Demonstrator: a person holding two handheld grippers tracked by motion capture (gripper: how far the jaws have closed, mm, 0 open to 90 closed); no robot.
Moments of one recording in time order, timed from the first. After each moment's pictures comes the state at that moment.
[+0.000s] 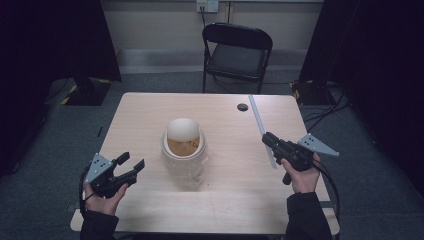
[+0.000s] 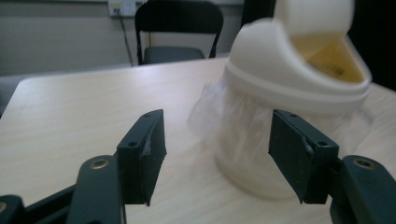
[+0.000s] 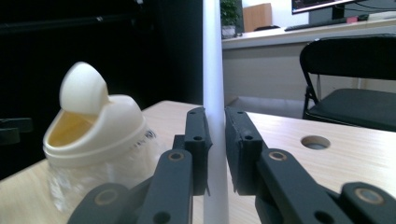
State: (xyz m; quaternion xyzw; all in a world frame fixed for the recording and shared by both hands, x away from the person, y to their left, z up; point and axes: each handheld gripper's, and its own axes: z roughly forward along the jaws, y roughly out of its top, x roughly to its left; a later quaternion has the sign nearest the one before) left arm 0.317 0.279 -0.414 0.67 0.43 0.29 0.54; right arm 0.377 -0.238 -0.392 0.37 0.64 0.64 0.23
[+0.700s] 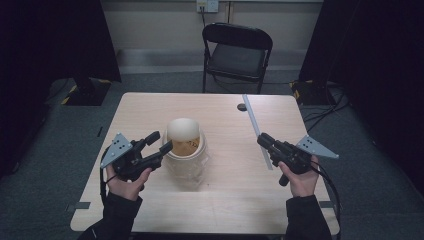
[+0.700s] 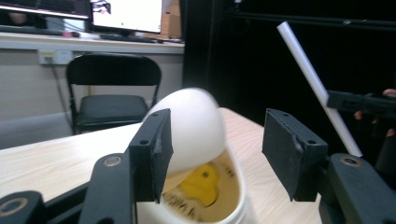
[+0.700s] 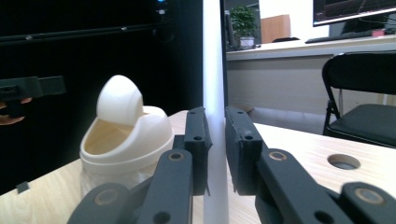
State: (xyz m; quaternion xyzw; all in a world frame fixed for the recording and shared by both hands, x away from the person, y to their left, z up) left arm 0.332 0.206 -0.351 0.64 0.35 0.24 0.64; right arm 0.365 -0.225 -0.380 0.33 0.63 0.66 0.22
